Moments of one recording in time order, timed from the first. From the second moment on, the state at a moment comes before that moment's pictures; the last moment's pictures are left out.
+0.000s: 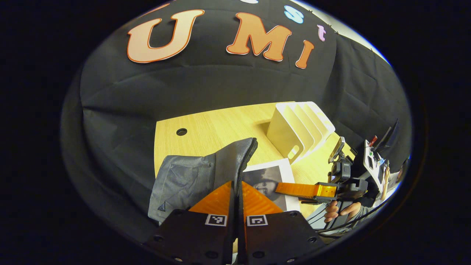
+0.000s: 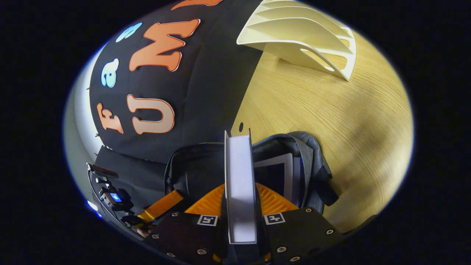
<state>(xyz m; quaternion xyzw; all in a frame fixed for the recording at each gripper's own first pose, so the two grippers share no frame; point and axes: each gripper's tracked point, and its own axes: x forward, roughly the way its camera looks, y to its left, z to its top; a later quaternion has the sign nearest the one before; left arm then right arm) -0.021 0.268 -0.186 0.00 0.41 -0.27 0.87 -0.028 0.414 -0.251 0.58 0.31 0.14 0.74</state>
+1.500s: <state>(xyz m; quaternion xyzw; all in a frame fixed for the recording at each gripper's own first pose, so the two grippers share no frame) -0.072 0.171 -0.201 -0.04 0.44 -0.25 0.86 -0.038 0.357 -0.267 0.40 0.42 0.14 0.80</state>
